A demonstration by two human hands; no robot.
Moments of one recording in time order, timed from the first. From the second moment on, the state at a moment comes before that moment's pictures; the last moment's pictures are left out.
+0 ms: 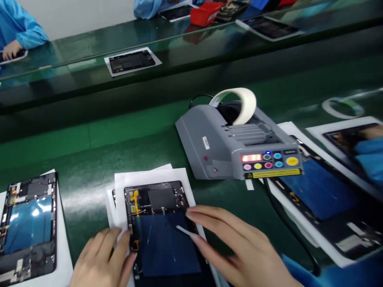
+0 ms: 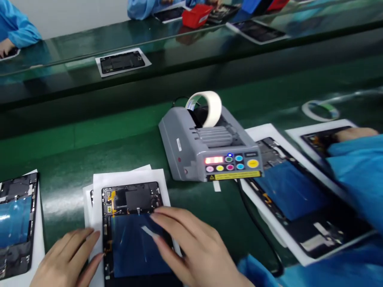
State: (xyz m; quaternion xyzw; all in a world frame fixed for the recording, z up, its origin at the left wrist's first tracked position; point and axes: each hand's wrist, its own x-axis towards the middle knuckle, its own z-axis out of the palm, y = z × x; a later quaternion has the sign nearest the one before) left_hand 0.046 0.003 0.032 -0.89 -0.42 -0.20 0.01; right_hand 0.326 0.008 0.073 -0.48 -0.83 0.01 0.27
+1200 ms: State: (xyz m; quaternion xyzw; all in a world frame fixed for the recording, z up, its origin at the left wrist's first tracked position) left_hand 0.087 0.036 0.000 -0.85 -0.47 -0.24 -0.02; right_hand 0.257 0.071 0.024 -0.42 -0.88 -0.15 0.18
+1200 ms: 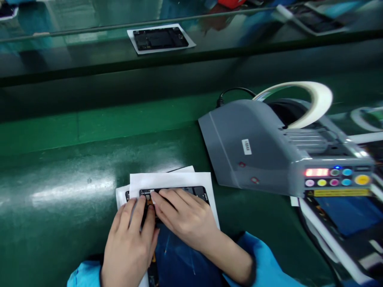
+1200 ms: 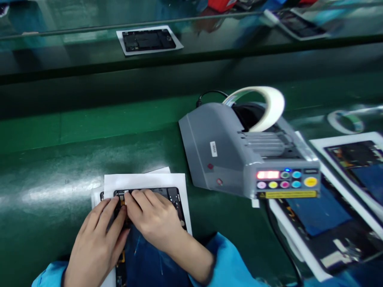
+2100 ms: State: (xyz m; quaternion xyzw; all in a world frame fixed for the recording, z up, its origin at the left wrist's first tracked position) left_hand 0.076 0.049 -0.012 -0.88 -0.41 -0.23 0.04; right_hand 0.396 0.012 0.058 -0.57 -0.69 -0.37 0.26
